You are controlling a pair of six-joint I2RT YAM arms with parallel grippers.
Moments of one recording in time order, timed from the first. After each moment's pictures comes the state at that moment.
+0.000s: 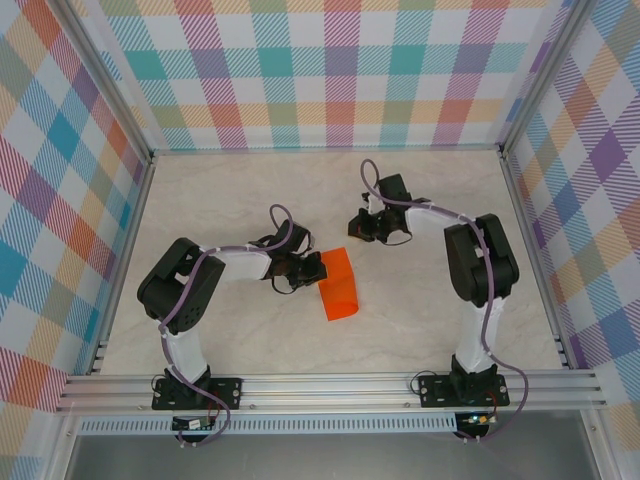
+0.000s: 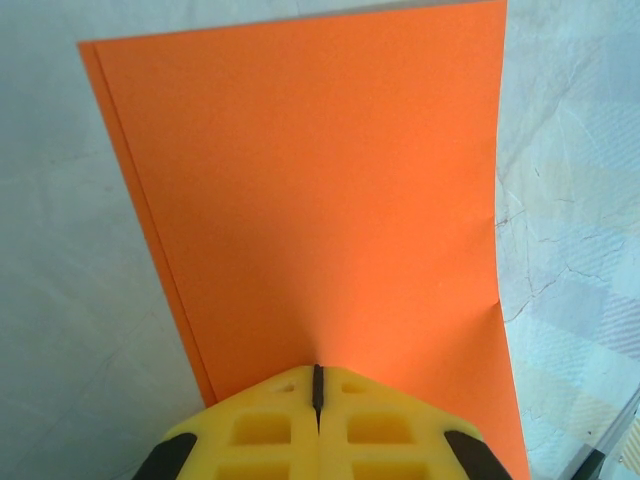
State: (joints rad) left arm -0.59 1.84 0.94 -0.11 0.42 -0.84; right arm 0.39 1.94 1.24 -0.32 -0.61 0.53
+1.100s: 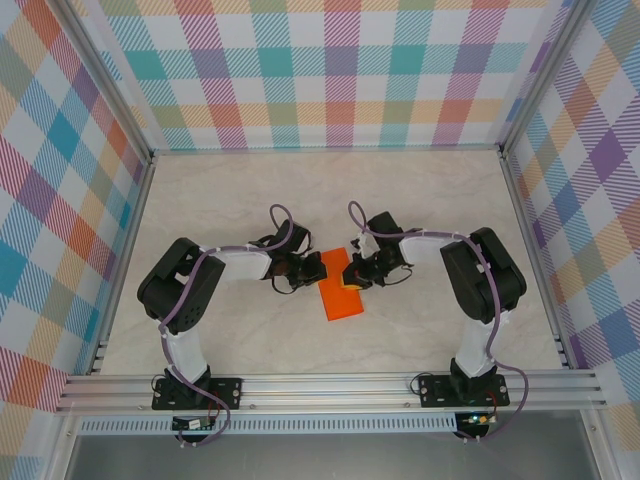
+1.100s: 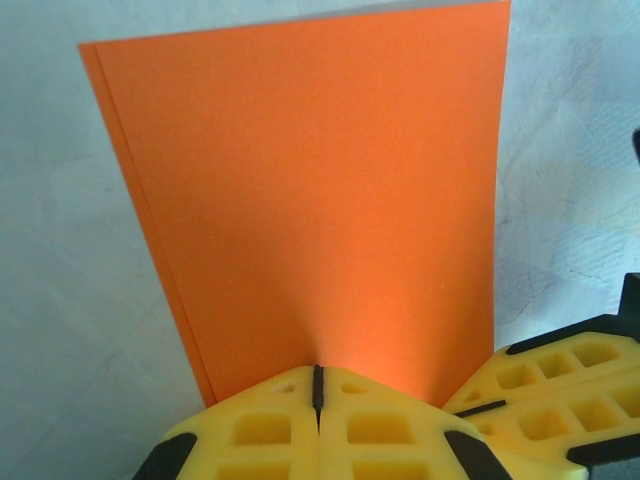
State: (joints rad) left arm -0.60 1.84 0.94 -0.11 0.42 -0.84; right arm 0.49 1.86 0.97 -0.37 -0.74 0.53
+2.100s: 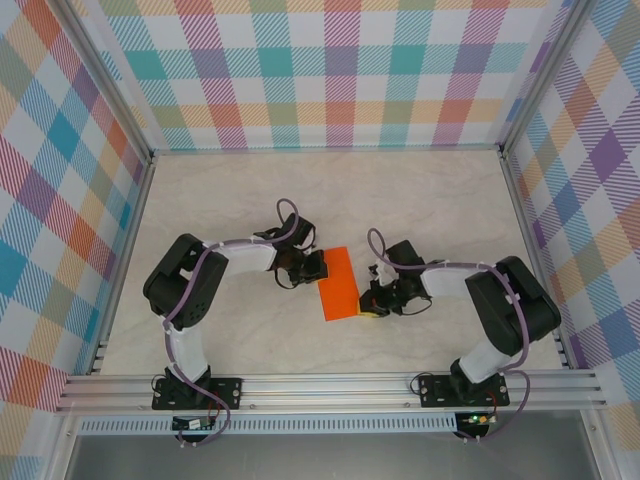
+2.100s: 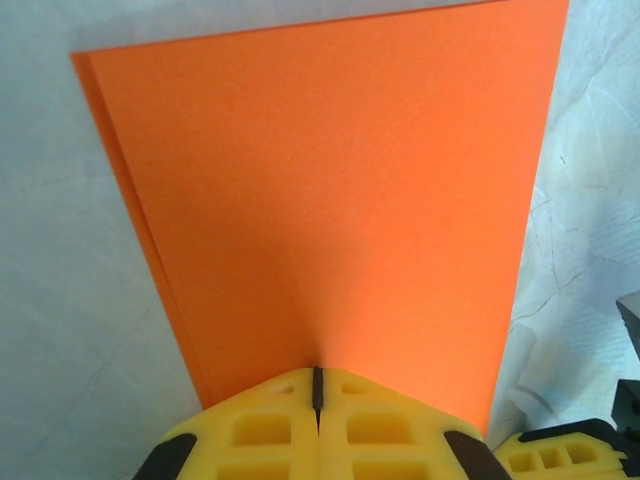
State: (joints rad) left arm -0.60 1.89 1.06 -0.28 0.41 -0.75; right arm 0.49 1.59 0.60 -0.26 -0.71 0.58
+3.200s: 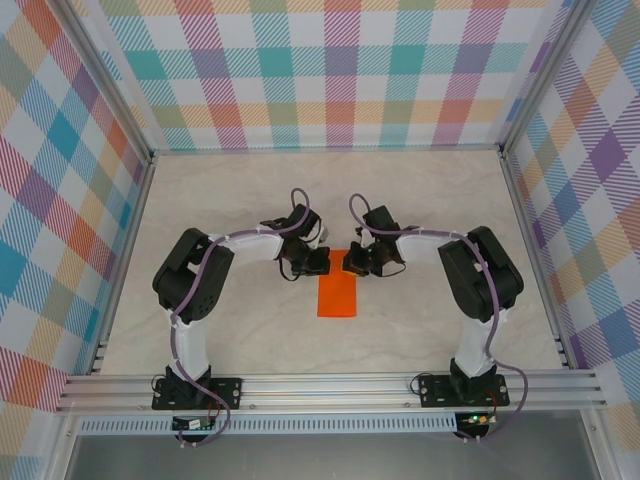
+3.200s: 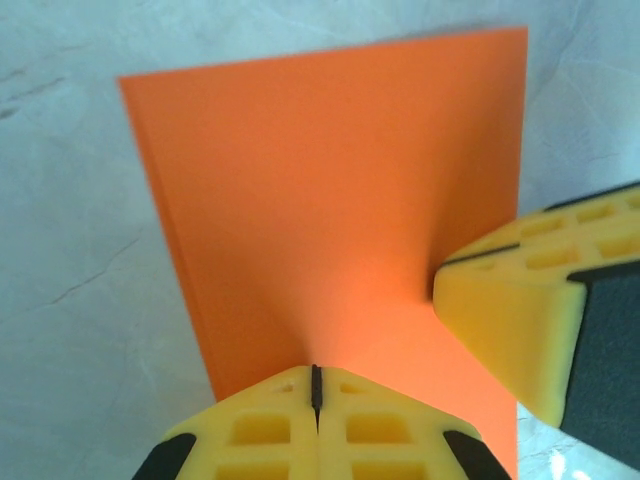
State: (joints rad) left arm -0.59 1.95 1.20 -0.40 0.41 -0.53; right arm 0.50 1.86 0.99 -0.25 -0.49 0.71
